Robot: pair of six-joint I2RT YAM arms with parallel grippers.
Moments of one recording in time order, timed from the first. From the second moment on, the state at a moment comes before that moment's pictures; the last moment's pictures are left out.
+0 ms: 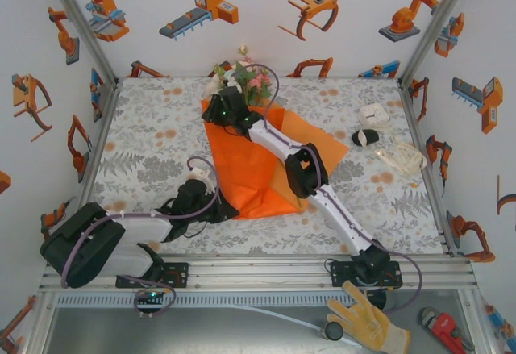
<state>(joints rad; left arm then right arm) -0.74 1.30 0.21 0.47 0.20 -0.83 0.70 2.85 2.56 -0.16 -0.13 0.72</state>
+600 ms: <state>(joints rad) -0.57 1.01 0.52 -0.01 0.13 -0.71 0.75 1.63 1.24 -0.04 -0.19 0.65</state>
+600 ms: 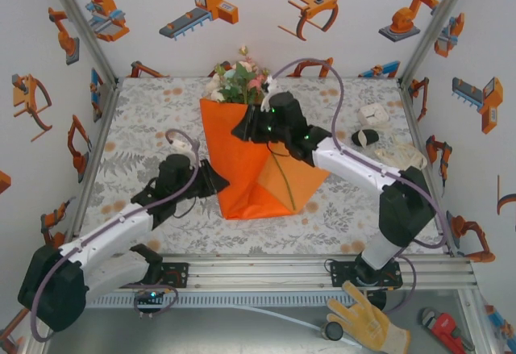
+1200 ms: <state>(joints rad) -0.21 1.97 1.38 -0.06 0.17 -0.63 0.92 1.79 1.02 -0.04 -0.21 0.73</state>
